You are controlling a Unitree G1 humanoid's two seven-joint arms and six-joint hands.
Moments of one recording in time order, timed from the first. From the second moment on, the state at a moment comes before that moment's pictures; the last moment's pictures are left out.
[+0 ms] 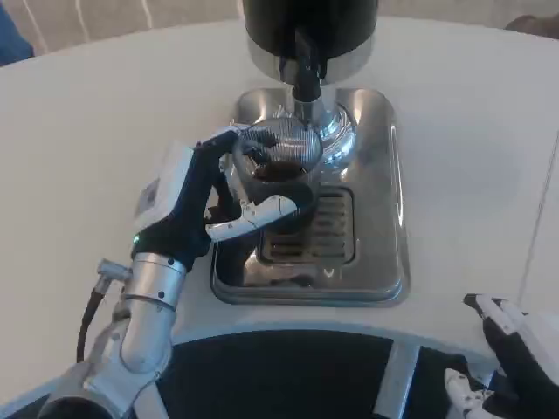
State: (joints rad) left arm -0.83 0.30 -0.18 1.06 0.44 -0.73 0.46; right arm 0.20 0.06 0.15 -0.98 -1.52 0.38 0.94
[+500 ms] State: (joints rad) left arm -0.79 0.36 -0.16 1.02 0.44 -0.77 0.44; right arm 0.18 0.06 0.15 -0.96 -1.51 0.38 0.93
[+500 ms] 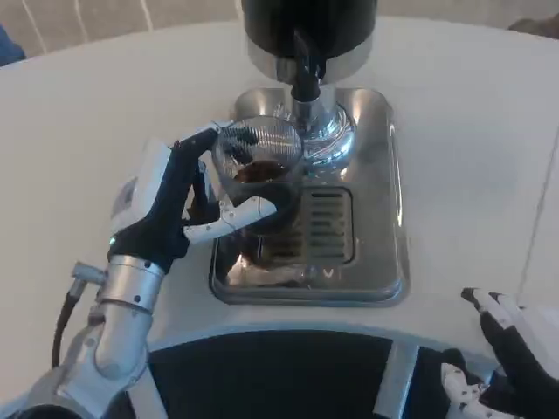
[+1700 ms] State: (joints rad) left arm -0.59 0.53 -0.05 0.92 0.36 -0.90 0.25; right arm 0.00 0.06 0.11 -0.92 -1.49 0.35 0.93
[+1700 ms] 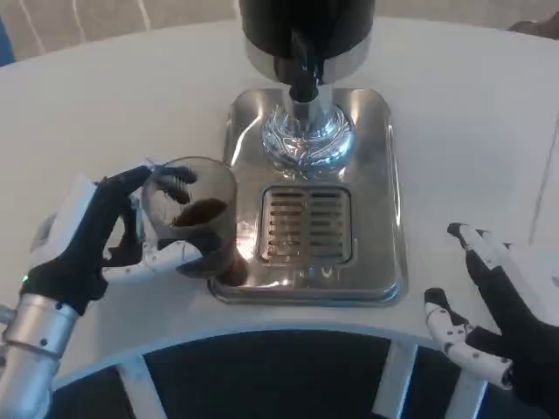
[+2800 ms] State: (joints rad) left arm -0.31 0.54 0.08 0.56 0.17 -0.93 -0.01; right arm -0.07 0.02 0.10 -0.90 -1.43 0.23 0.96
